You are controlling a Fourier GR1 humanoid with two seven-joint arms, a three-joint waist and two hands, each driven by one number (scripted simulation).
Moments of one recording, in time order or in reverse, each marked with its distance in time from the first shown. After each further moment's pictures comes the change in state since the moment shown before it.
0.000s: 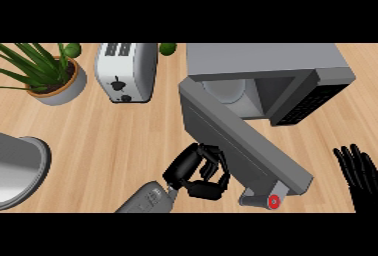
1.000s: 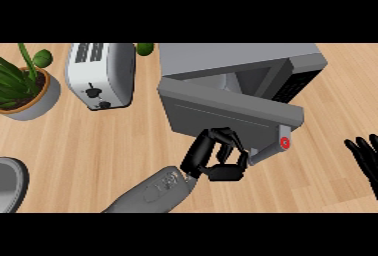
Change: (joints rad) left arm -0.256 0.000 -0.231 0.117 0.511 0.346 -0.093; right arm 0.005 -0.110 0.006 -0.336 -0.161 0.103 0.237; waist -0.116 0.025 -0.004
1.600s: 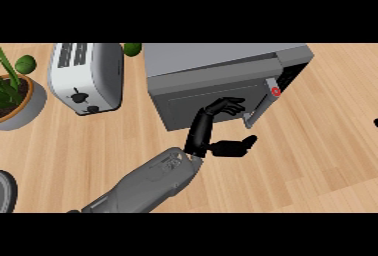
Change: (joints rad) left arm -0.143 -0.004 0.027 0.055 0.193 0.194 0.016; right arm -0.103 -0.098 -0.093 -0.046 -0.033 -0.009 0.057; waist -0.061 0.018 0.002
